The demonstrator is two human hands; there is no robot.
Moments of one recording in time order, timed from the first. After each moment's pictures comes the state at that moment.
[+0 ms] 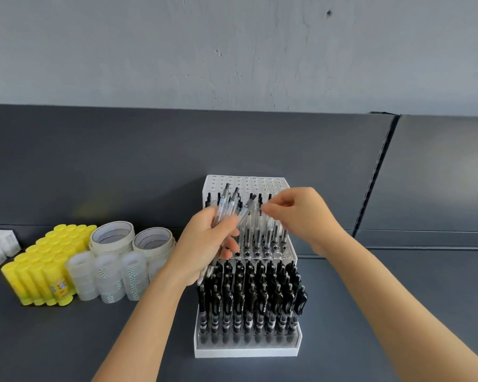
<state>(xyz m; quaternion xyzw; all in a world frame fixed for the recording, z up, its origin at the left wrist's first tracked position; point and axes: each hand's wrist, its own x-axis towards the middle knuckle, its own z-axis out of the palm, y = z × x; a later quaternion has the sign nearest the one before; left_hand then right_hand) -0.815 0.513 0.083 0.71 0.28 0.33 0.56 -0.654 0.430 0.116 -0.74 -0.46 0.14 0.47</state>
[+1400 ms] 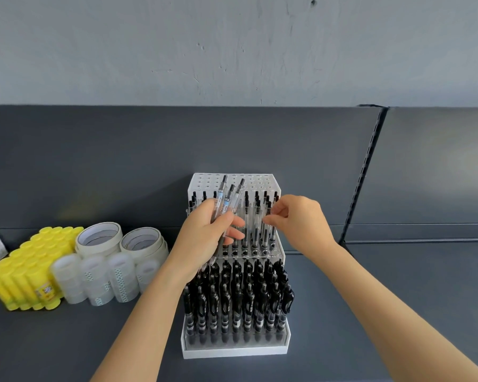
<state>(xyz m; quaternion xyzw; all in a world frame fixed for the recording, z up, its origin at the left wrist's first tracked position) -0.795 0.506 0.084 0.74 0.27 0.34 0.52 -0.626 0.427 0.085 -0.80 -0.47 0.00 0.37</state>
